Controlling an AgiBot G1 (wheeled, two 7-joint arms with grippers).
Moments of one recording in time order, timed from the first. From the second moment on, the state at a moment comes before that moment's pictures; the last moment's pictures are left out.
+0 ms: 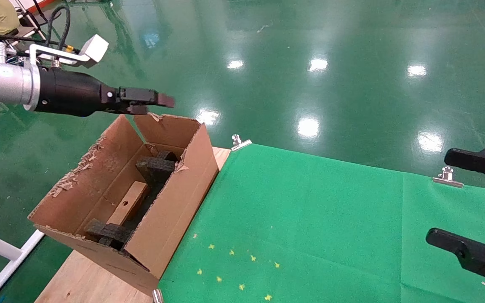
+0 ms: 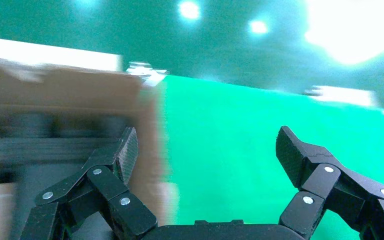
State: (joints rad) left arm -2.02 0.72 1.06 -0.25 1.29 1.36 -0.91; right arm 1.05 -0.55 -0.35 1.21 -0.64 -1.41 0.13
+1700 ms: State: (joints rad) left arm -1.44 0.64 0.57 -0.89 0.92 1.47 -0.49; right arm 1.05 -0.55 -0.35 1.21 -0.64 -1.41 0.13
